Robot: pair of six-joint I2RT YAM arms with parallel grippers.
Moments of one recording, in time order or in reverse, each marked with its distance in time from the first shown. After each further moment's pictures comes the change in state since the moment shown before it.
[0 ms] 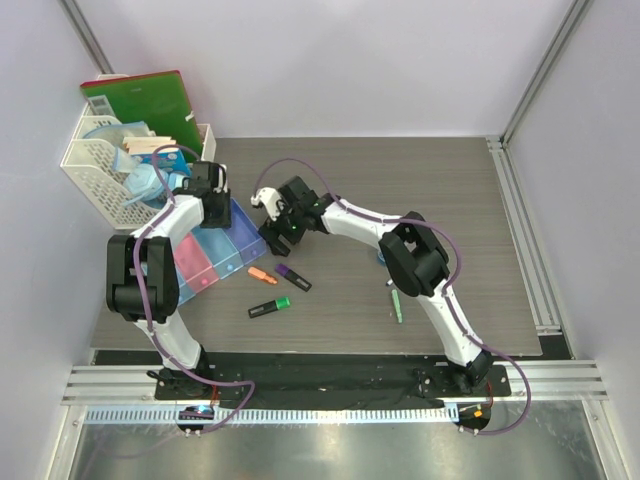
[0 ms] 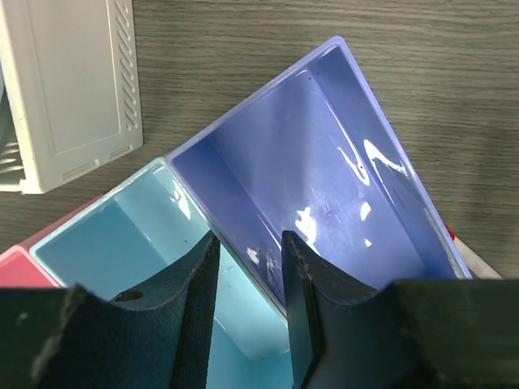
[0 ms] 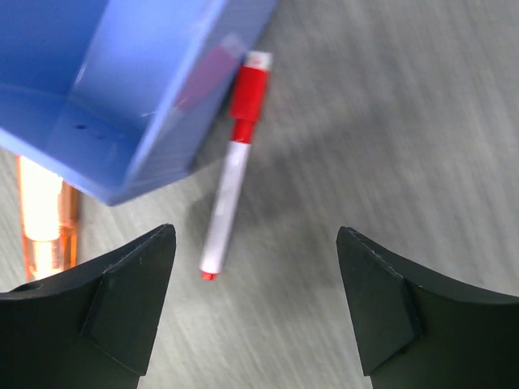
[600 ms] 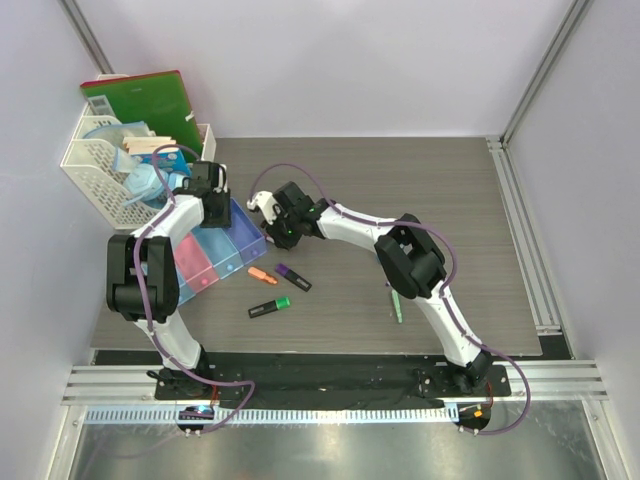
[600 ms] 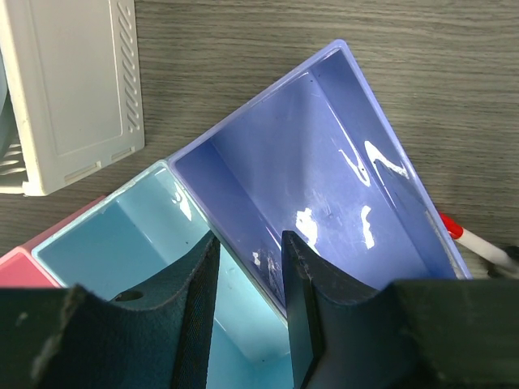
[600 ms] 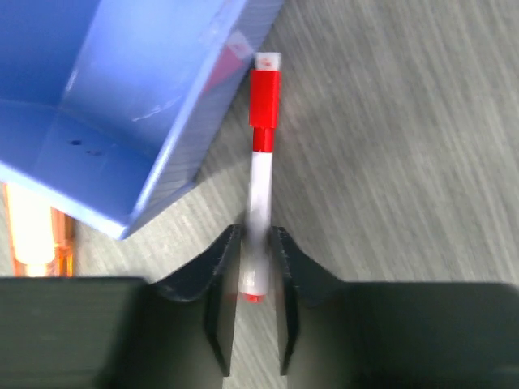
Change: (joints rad) left arm 0.000 0.002 0.001 0.003 -0.008 0.000; right arm 0.039 0.015 -0.014 0.026 0.065 0.016
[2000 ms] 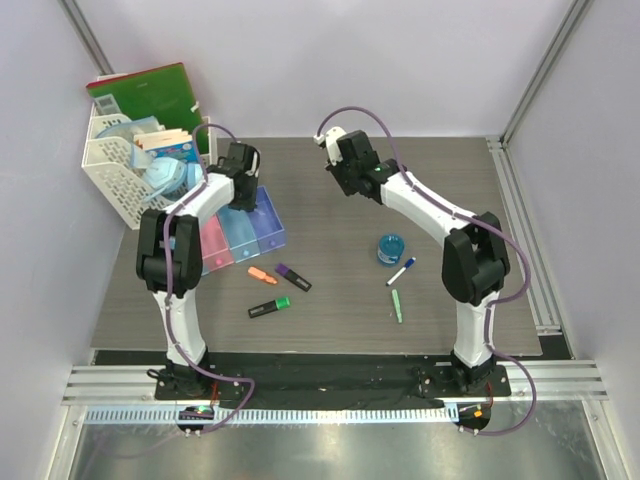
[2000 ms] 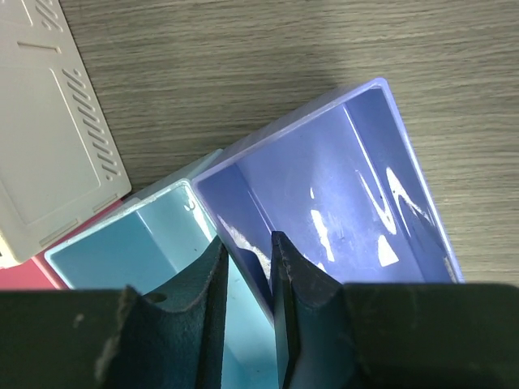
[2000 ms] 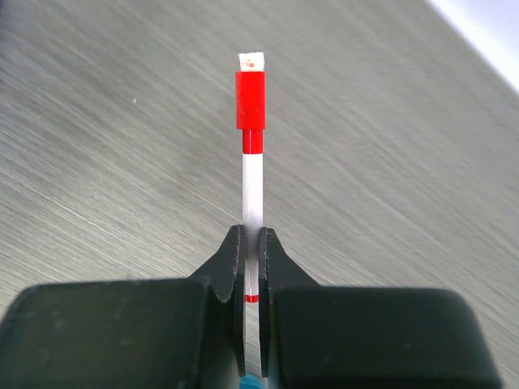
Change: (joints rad) left arm -0.145 0.242 0.307 -0.077 -0.044 0.019; right arm -0.252 -0.349 -0.130 -0.072 0.386 0.024
